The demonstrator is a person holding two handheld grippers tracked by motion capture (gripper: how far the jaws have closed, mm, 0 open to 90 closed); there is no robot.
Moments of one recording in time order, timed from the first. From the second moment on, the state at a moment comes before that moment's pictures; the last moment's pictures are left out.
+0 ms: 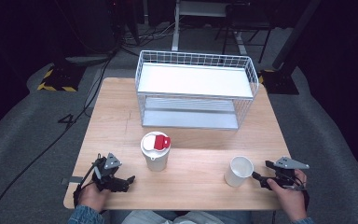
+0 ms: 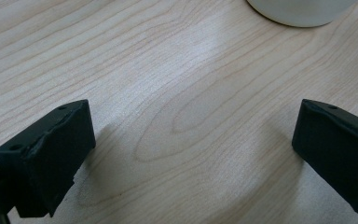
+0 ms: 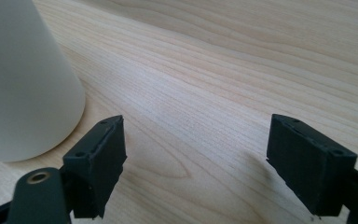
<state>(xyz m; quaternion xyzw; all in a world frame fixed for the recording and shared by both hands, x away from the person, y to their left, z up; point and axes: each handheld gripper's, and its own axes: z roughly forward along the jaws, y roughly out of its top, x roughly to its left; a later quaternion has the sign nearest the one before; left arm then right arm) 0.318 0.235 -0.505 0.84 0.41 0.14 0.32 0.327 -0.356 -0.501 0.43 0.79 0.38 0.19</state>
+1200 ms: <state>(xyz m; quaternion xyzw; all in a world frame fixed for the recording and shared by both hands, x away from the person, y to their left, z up) 0.322 0.230 -0.506 0.83 0.44 0.16 0.32 0.256 -0.306 -0.462 0.37 0.75 0.51 0.19</state>
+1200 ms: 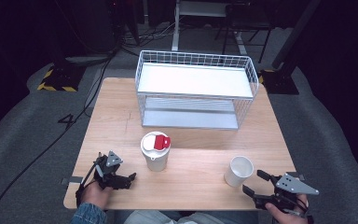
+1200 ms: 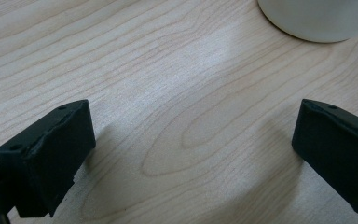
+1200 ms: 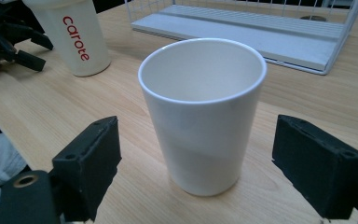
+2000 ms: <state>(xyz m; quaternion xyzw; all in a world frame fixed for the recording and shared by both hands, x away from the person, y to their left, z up) 0.322 0.230 -0.506 0.83 0.44 0.16 0.32 0.288 -0.268 -0.490 0.39 0.76 0.48 0.22</state>
